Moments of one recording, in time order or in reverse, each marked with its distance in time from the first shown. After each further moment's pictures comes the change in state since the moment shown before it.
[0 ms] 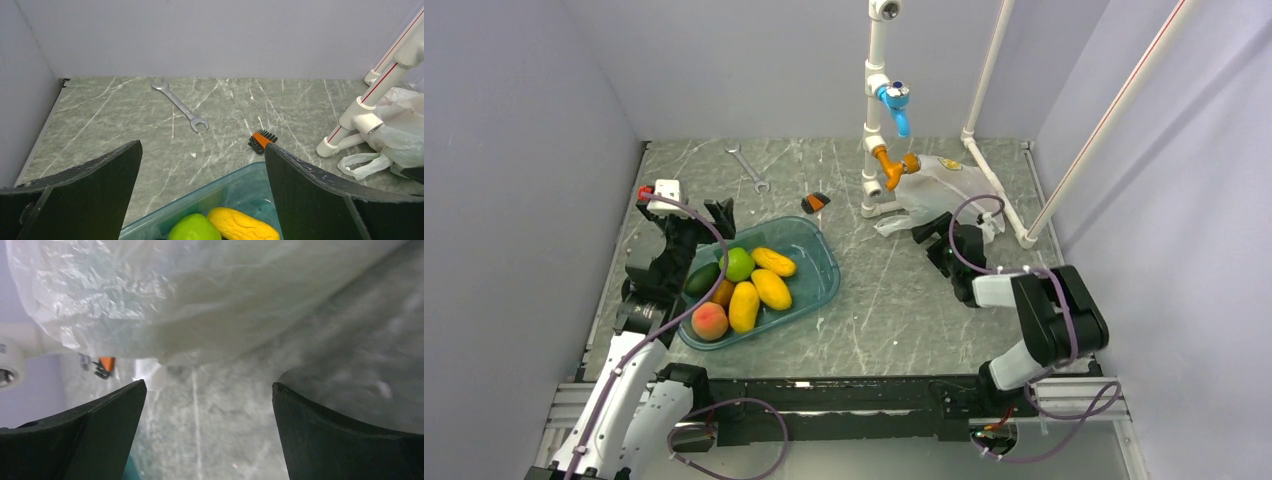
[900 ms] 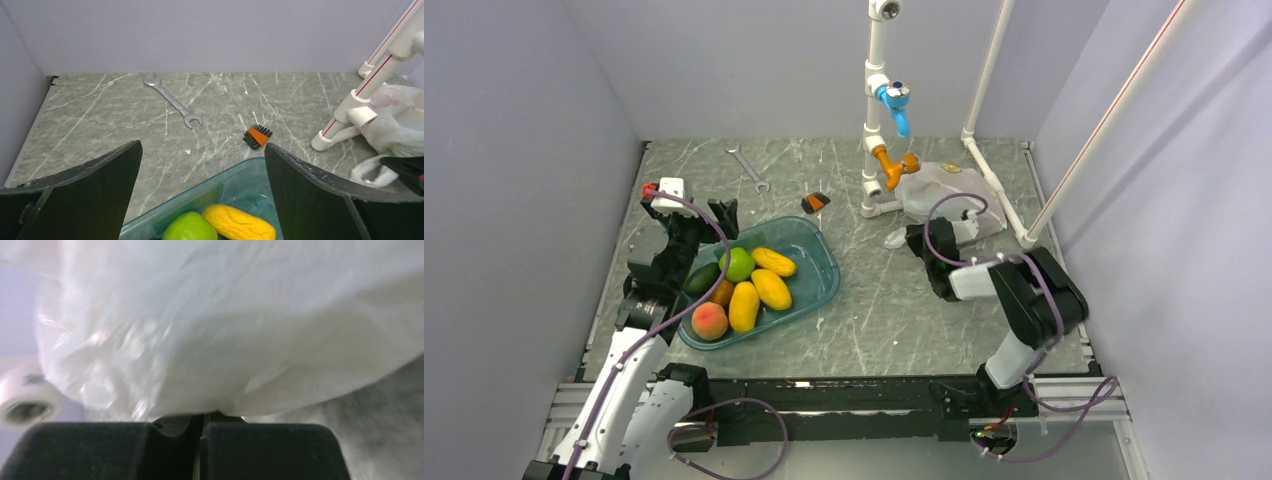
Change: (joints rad) left arm 0.000 0.026 0.005 -0.004 0.033 -0.004; right arm 0.183 0.247 0.179 0.134 0.299 0.183
